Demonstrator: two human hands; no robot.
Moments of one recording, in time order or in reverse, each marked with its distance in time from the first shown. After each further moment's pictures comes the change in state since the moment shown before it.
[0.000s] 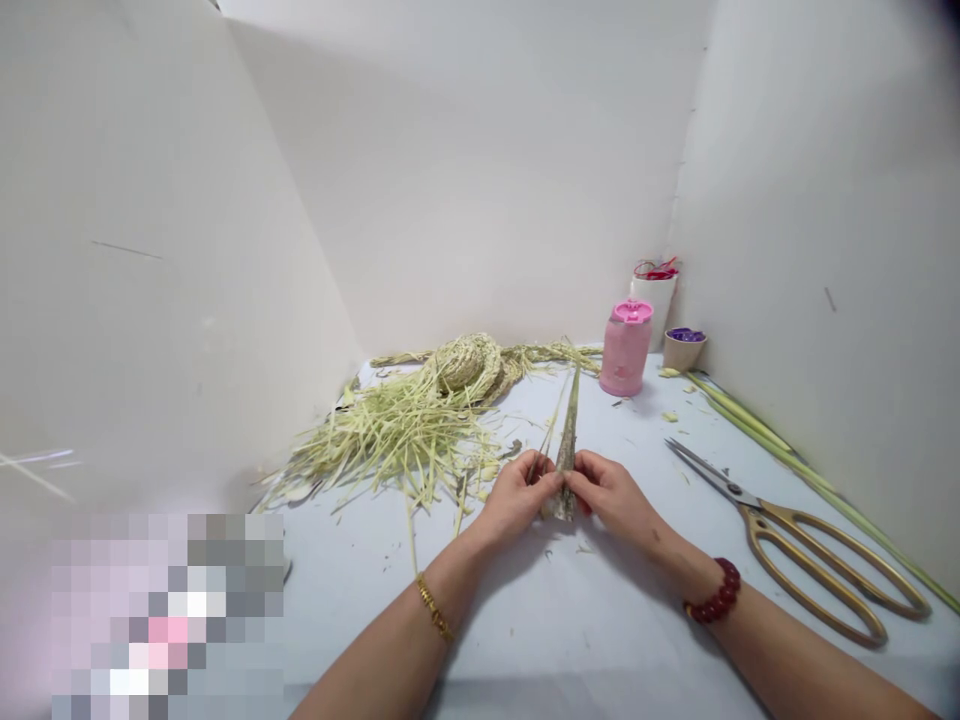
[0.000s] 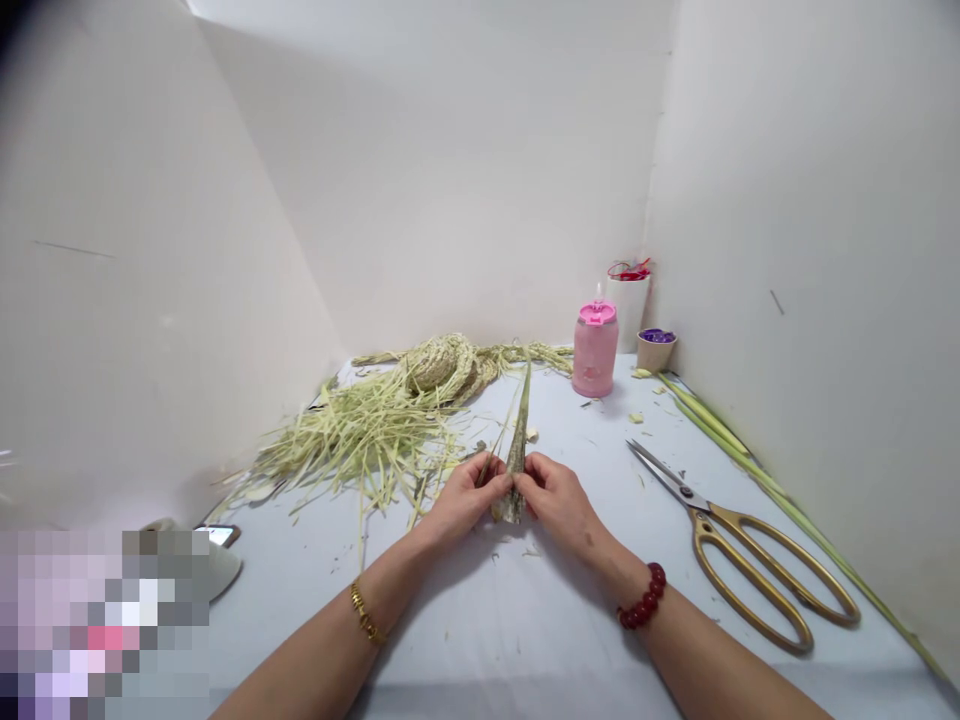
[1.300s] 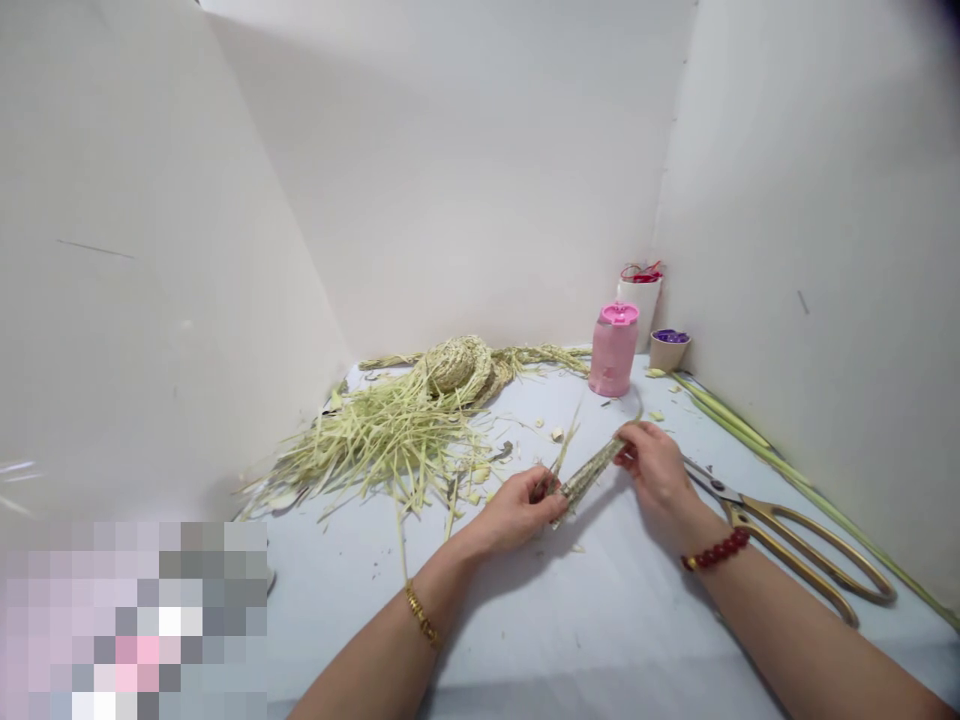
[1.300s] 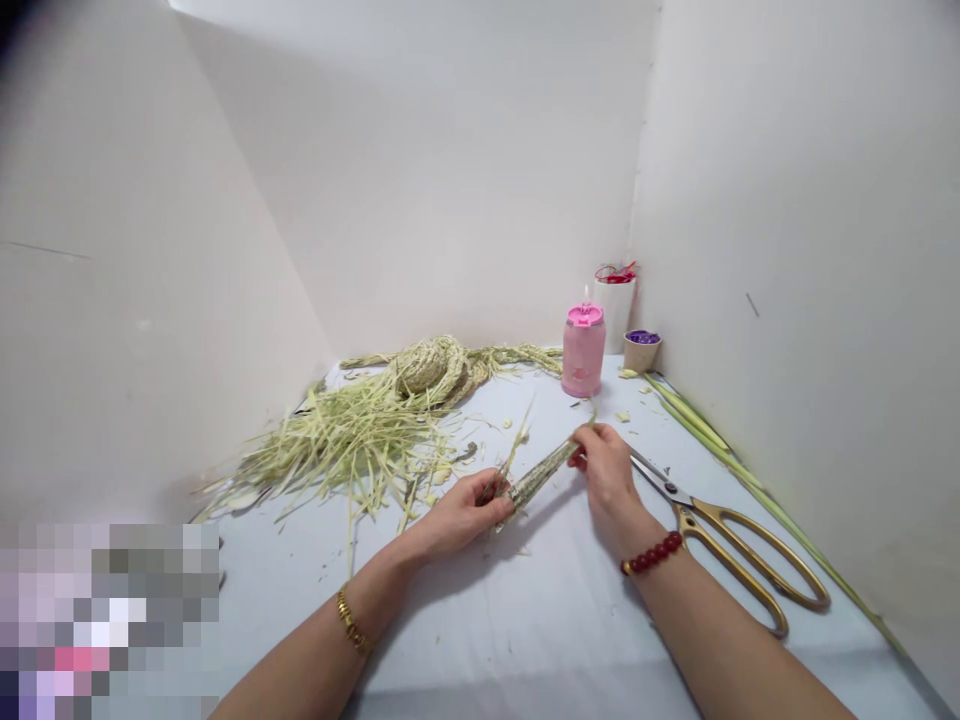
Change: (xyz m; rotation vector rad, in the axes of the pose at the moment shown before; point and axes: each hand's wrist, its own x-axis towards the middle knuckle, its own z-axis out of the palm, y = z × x) left_hand -0.010 0.015 0.005 0.081 -0.237 -0.107; right_hand 0.030 0.021 -0.047 0.628 0.633 0.186
